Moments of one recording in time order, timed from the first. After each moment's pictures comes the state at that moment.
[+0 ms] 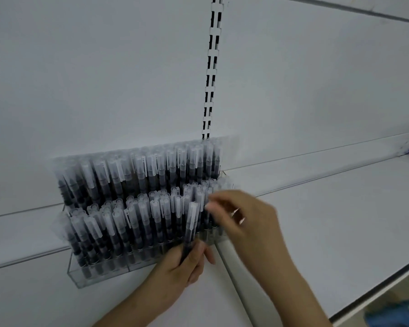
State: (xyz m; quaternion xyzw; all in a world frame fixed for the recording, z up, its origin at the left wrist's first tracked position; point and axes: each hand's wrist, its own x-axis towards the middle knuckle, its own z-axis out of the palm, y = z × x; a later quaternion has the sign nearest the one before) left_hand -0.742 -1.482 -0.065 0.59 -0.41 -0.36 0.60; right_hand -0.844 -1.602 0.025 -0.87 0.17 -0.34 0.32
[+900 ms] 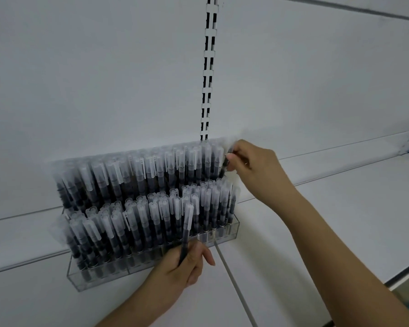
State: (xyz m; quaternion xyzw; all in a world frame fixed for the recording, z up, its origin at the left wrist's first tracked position) left_hand -0.739 -1.483 -0.068 0.59 -0.42 -0.35 0.60; right_hand -0.800 -1.693 0.054 -0.90 0.19 -0.30 0.26
